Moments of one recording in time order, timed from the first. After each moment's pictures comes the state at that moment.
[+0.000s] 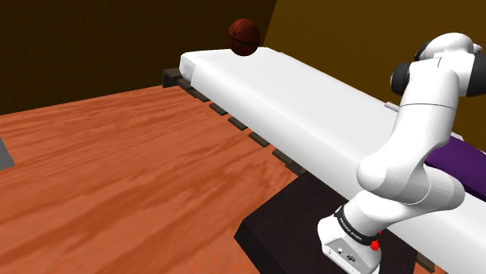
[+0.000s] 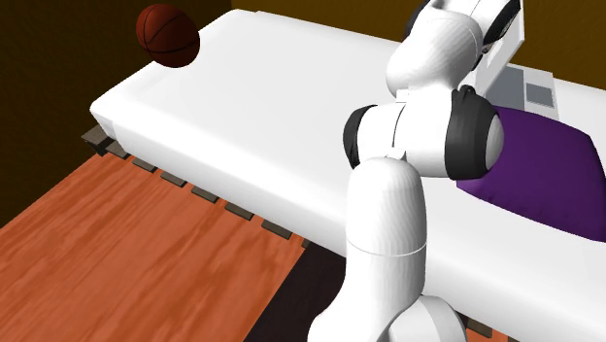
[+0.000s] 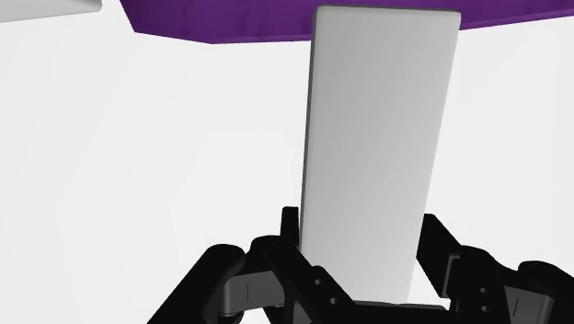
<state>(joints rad) -0.83 0.68 -0.93 -1.23 0.53 1.69 -1.68</state>
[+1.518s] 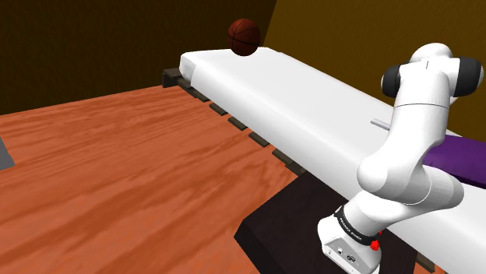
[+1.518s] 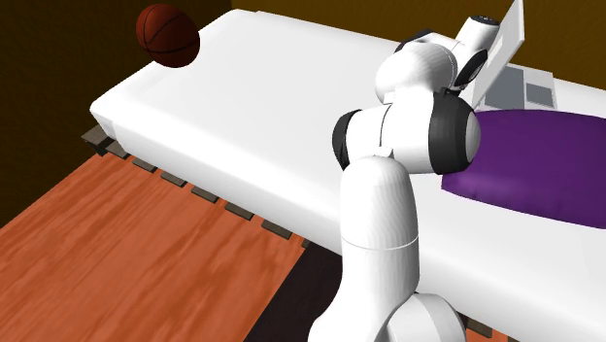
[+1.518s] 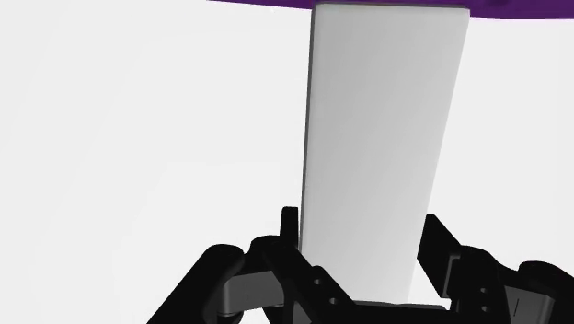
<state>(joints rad) -0.79 0.74 -0.89 -1.43 0.59 1.92 -1.73</state>
